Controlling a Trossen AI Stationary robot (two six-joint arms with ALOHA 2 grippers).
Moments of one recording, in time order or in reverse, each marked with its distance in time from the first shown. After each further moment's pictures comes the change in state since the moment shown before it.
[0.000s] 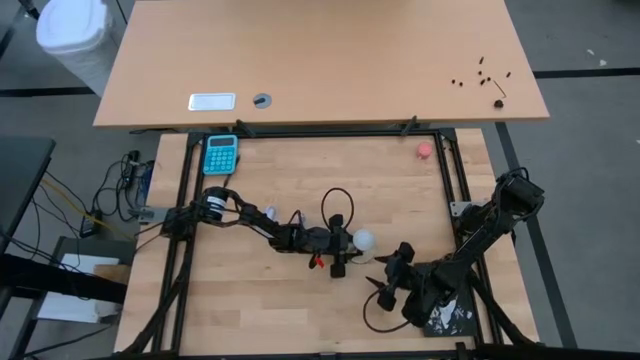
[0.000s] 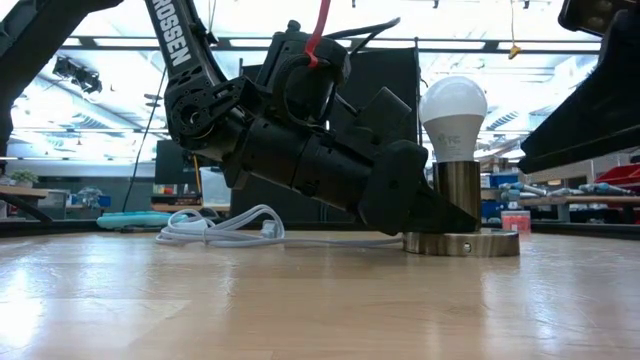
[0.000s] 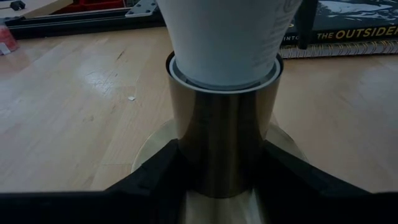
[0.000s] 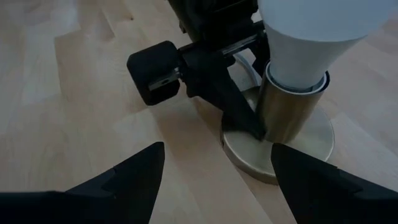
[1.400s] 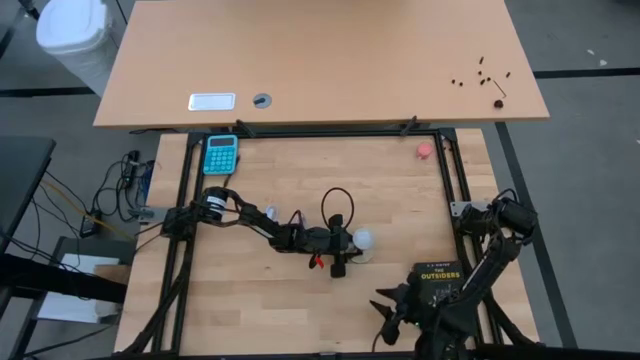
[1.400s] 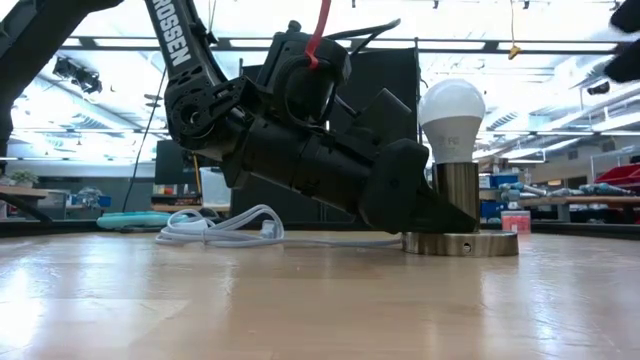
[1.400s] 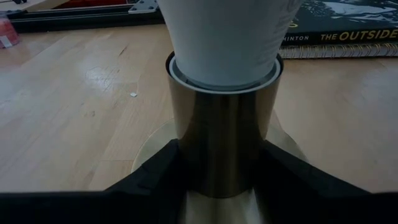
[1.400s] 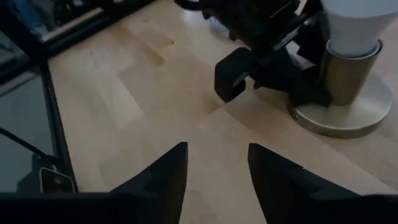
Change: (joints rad) left arm 0.000 0.000 0.000 -0.007 -0.008 -0.026; right arm 0.160 0.206 0.422 -0.425 0.082 0.505
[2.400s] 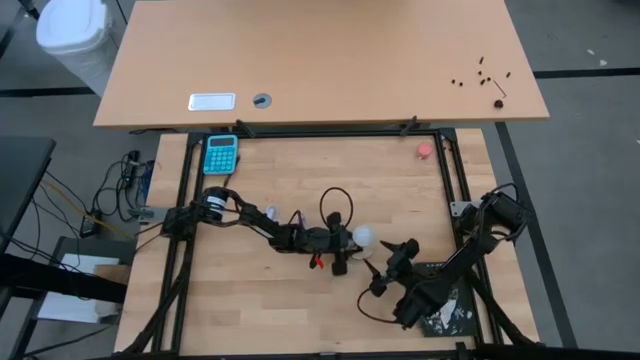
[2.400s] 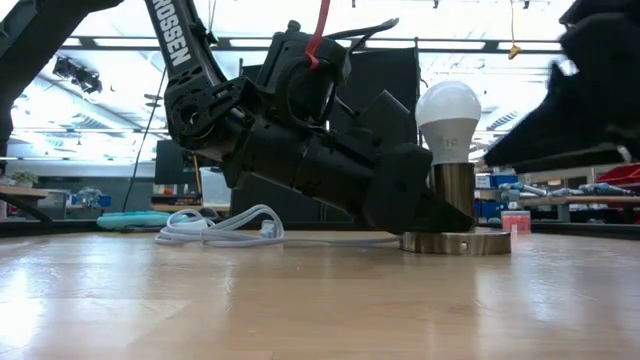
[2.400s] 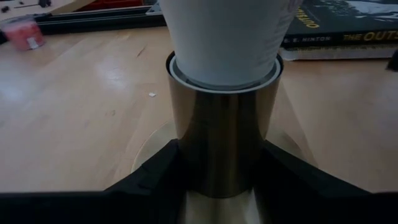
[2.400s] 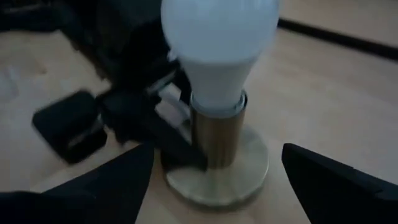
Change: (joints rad) left arm 0.000 0.000 0.000 0.007 -0.061 0.005; right arm -0.173 0.001 -0.267 -0.045 0.166 0.036
